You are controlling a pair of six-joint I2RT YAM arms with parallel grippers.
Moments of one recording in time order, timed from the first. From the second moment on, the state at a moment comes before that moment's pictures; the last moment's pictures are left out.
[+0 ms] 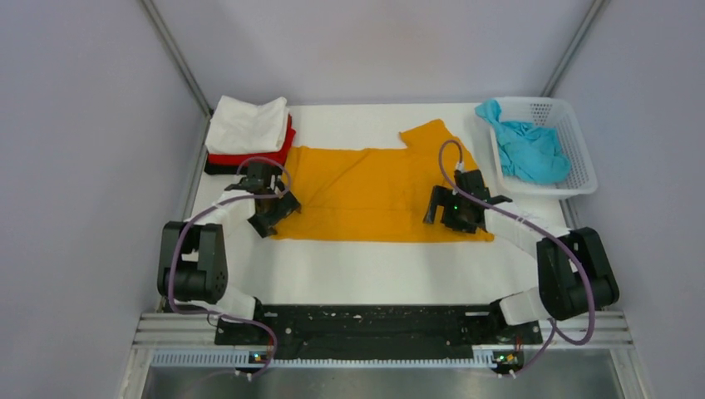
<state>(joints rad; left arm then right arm) -0.08 1.54 0.87 -0.49 0.01 -0.78 0.30 1.44 0.73 -0.30 -0.06 0.48</state>
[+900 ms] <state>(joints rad) -0.09 0.83 0.46 -0.77 0.06 -0.89 0.27 0.86 0.47 -0.69 -0.03 0.74</state>
